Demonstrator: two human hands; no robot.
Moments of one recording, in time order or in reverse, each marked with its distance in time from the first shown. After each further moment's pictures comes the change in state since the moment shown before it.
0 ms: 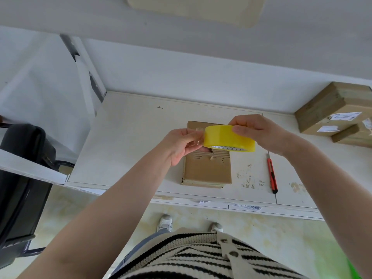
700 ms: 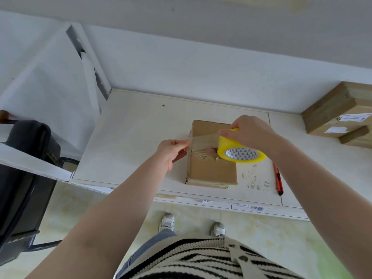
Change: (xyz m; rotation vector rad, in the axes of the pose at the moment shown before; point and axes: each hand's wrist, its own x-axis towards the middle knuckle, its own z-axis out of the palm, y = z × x) left_hand 0.036 -0.039 -0.052 0.040 0.322 -0.080; right_hand 0.044 0.019 0.028 -0.589 0.180 0.319
